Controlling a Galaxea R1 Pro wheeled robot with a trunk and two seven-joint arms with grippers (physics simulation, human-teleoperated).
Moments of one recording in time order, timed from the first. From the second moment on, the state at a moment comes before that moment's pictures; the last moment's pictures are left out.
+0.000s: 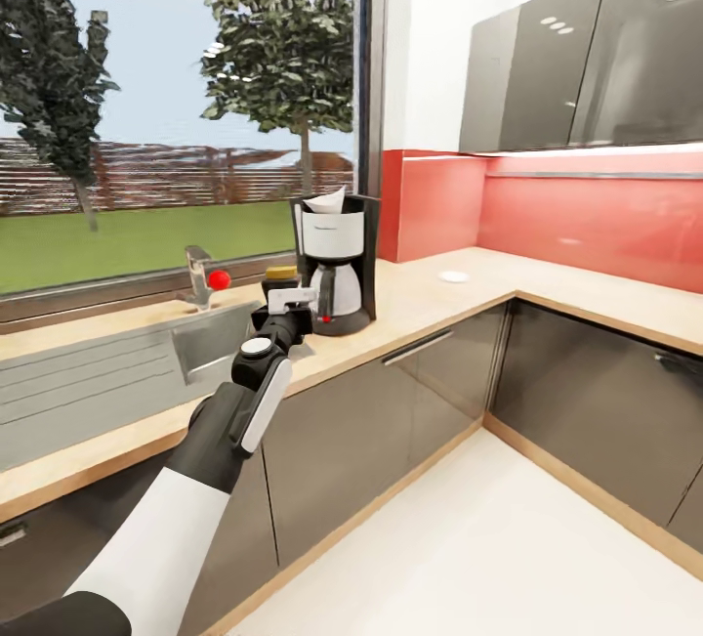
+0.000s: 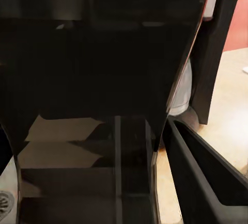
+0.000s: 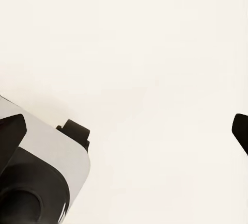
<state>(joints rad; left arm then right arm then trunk) -0.81 -0.13 -0.29 -1.23 0.20 0.47 0.38 -0.08 -0.09 0.01 -0.10 0.53 -0.29 -0.01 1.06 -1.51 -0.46</state>
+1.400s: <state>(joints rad) -0.82 -0.13 -0.28 -1.24 0.20 0.47 0.38 -0.08 -0.09 0.01 -0.10 0.54 -0.29 -0.01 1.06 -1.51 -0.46</state>
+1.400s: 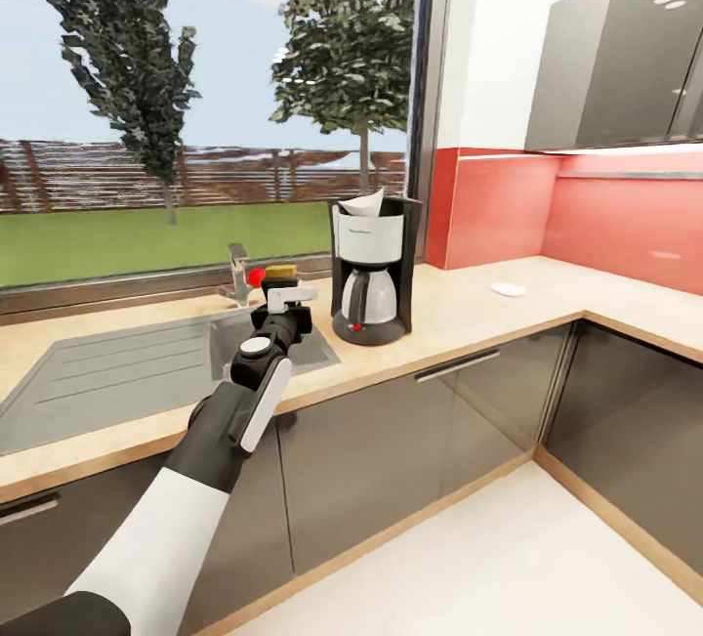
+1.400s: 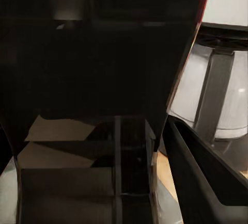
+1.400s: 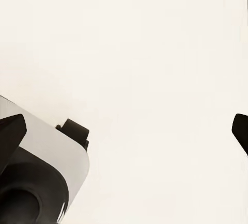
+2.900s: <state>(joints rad) -0.82 -0.13 -0.29 -1.25 0.20 0.47 0.38 -0.08 -0.09 0.01 -0.10 0.54 -0.29 -0.01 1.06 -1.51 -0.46</state>
